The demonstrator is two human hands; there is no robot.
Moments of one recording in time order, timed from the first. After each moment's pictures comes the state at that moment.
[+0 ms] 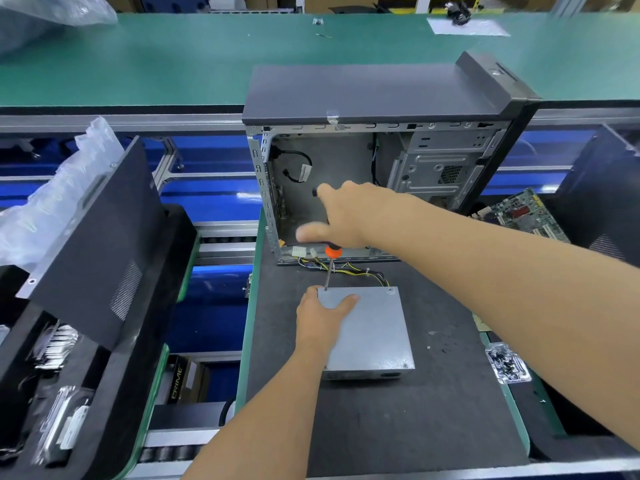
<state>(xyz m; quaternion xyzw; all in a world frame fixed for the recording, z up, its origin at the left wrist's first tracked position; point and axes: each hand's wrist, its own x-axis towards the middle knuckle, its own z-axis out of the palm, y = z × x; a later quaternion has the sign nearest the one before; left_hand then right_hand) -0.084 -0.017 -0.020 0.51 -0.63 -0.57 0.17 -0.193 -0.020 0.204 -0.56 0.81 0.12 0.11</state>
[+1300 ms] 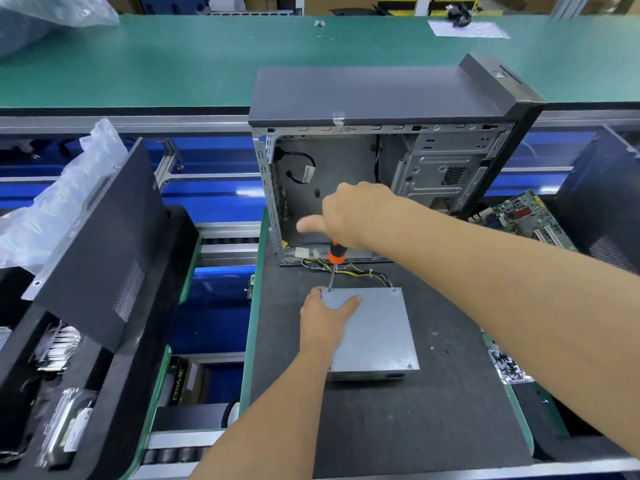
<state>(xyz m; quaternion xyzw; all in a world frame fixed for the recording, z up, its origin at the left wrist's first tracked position) -0.083 -0.018 -0.020 0.50 -0.62 -0.57 0.16 -0.179 -0.026 0.209 -0.58 0.79 0.18 0.05</state>
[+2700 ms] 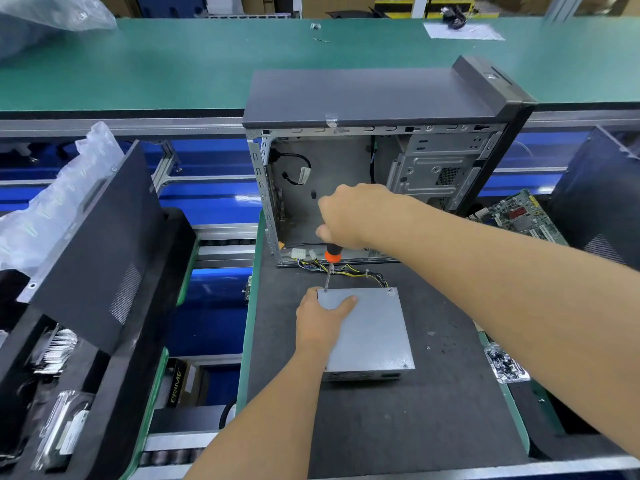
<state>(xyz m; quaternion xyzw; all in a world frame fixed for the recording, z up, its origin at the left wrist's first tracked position) -0.083 -0.018 -0.019 0.51 -0.64 -0.55 0.17 -0.180 -0.019 0.216 -0.58 0.79 0.17 0.04</state>
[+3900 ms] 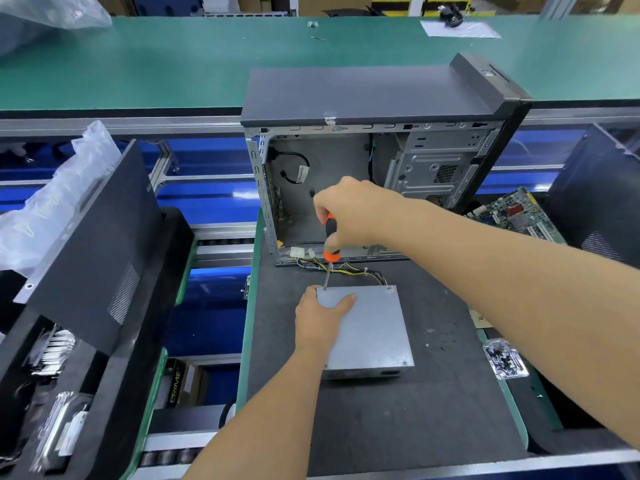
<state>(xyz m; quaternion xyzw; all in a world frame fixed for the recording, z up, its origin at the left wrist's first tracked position) -0.082 -0.019 -0.021 0.51 -0.63 -0.56 0.17 -0.194 -0.012 0.206 -0.61 0.78 0.04 0.10</state>
